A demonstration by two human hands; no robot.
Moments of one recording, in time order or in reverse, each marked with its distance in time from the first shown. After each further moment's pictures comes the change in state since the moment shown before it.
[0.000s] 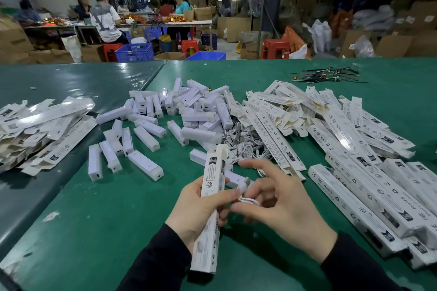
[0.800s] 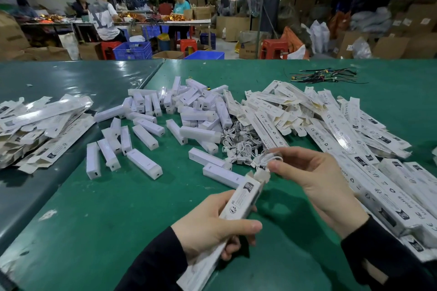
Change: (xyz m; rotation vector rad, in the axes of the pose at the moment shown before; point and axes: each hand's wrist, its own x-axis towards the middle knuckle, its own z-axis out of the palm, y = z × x) left_hand -0.014 -0.002 0.001 0.291 -0.413 -0.157; right_hand 0.015 -0.006 -0.038 0.409 0.270 0.137
